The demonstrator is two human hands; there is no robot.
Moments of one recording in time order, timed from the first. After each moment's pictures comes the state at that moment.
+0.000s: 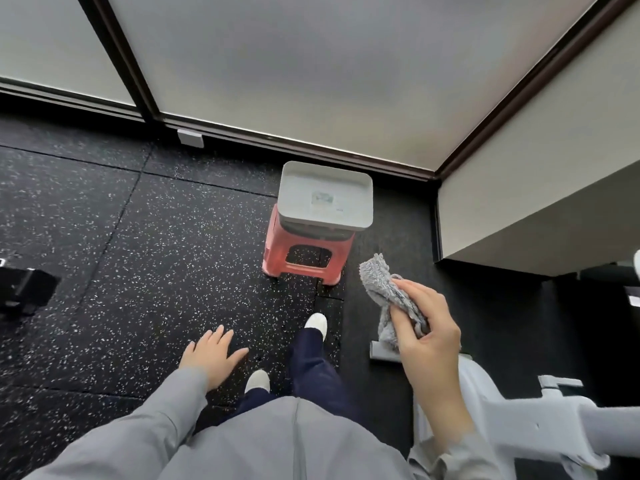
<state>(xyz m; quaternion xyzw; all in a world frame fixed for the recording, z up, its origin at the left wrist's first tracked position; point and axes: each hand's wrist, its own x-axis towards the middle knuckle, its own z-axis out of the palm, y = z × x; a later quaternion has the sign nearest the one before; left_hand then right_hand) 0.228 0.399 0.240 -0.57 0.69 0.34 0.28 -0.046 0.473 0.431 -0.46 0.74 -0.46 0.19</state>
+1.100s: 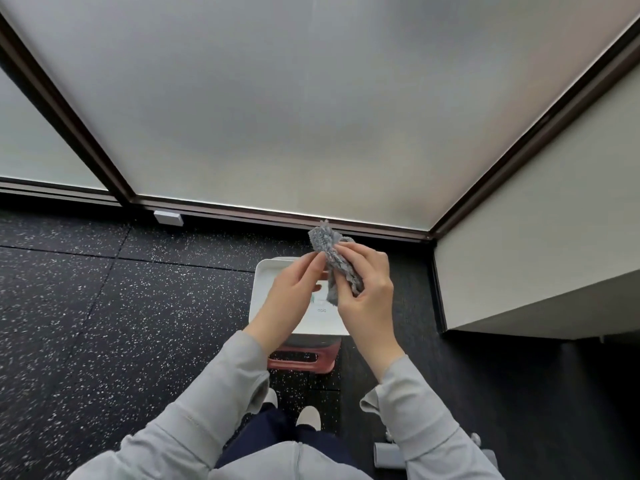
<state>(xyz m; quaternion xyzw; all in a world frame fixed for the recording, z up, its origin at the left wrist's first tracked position) -0.049 0.097 0.420 -0.43 0.56 0.64 -0.31 -0.157 0.147 0.420 -0.54 0.68 -0.48 0.12</state>
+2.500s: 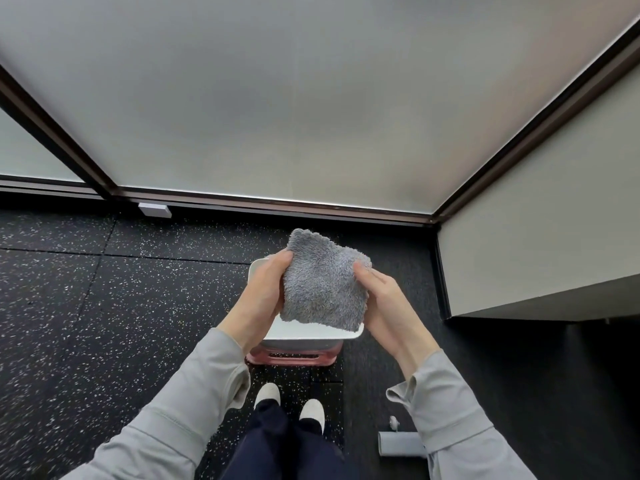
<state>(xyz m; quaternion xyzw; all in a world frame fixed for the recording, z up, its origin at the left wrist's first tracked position) -0.054 0.029 0.375 -0.49 0.38 0.74 -0.27 -0.212 0.101 0.381 -0.13 0.55 -0.53 0.63</state>
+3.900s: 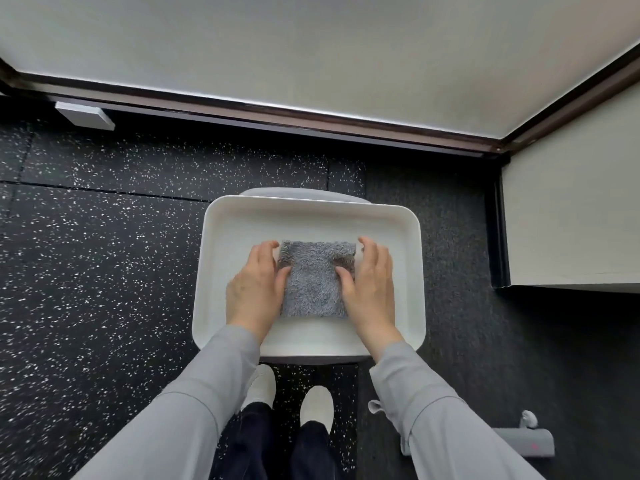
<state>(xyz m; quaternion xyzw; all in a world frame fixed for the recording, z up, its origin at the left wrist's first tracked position) -0.075 -0.017 -0.018 -0.61 0.73 0.29 -0.08 -0.229 0.038 -0.017 -0.47 0.84 -0.19 0.21</state>
